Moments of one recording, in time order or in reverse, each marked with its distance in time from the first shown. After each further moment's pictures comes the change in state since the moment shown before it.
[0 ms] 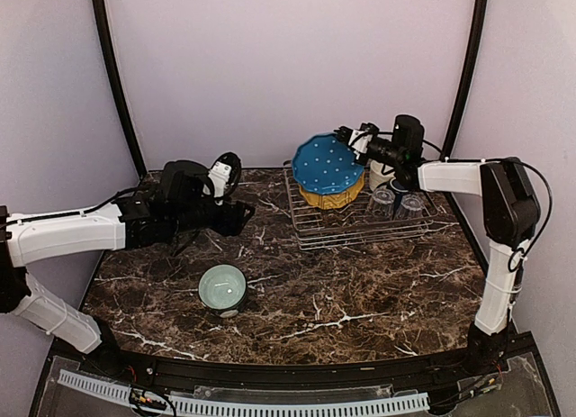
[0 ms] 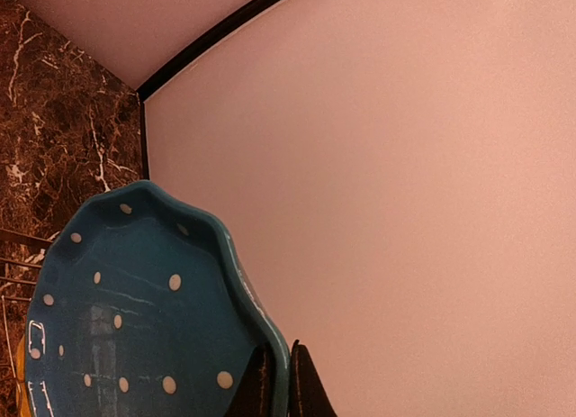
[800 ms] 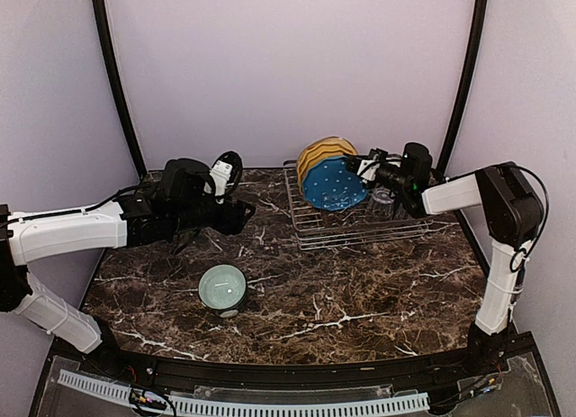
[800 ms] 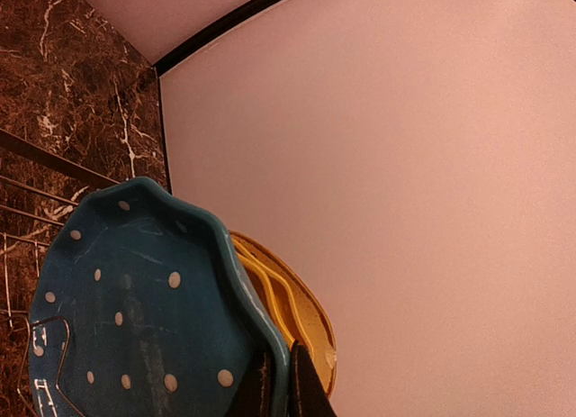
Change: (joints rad) left arm 0.006 0.015 0.018 -0.014 0.007 0.000; right arm -0.030 -0.017 -0.280 0.283 -0.012 -0.065
